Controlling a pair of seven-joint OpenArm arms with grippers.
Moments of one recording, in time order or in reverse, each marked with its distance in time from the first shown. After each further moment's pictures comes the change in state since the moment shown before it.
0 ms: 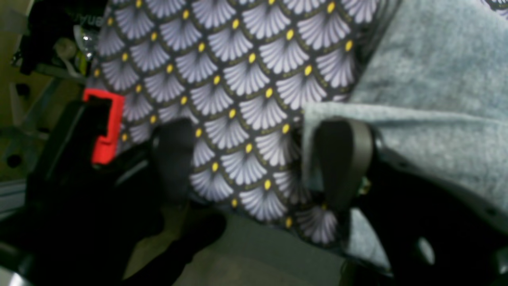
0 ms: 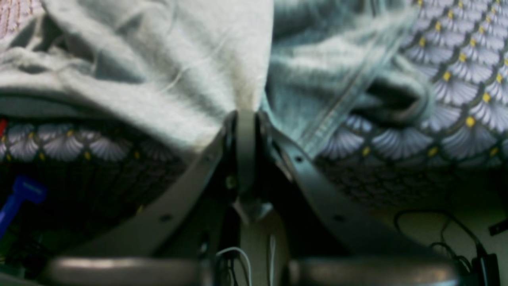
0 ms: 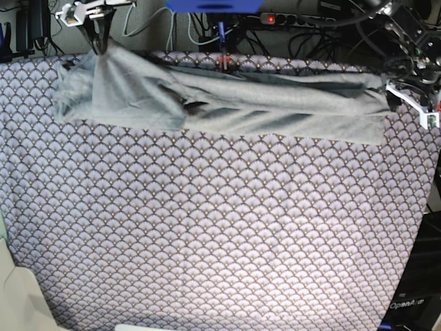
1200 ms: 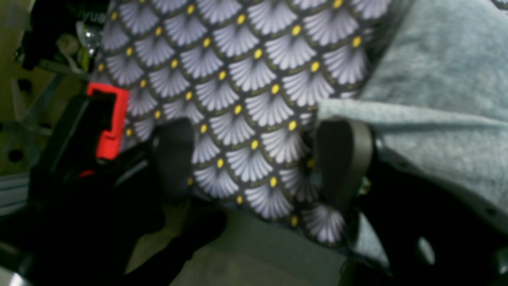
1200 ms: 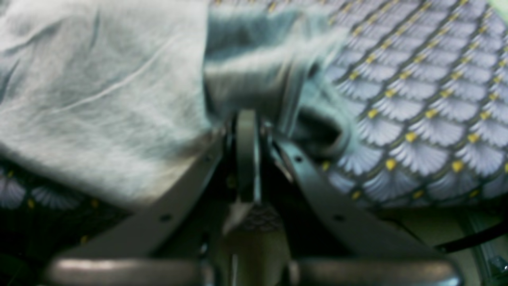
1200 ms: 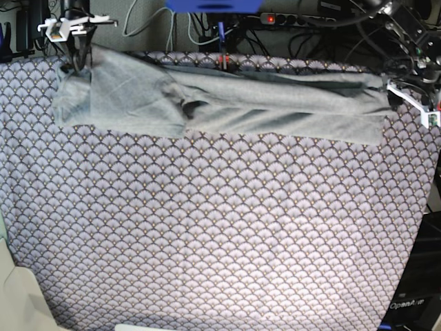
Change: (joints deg) left arm 0.0 0.0 -0.1 0.0 0.0 0.0 0.0; right arm 8.5 0.0 10.4 -2.5 -6.5 0.2 0.0
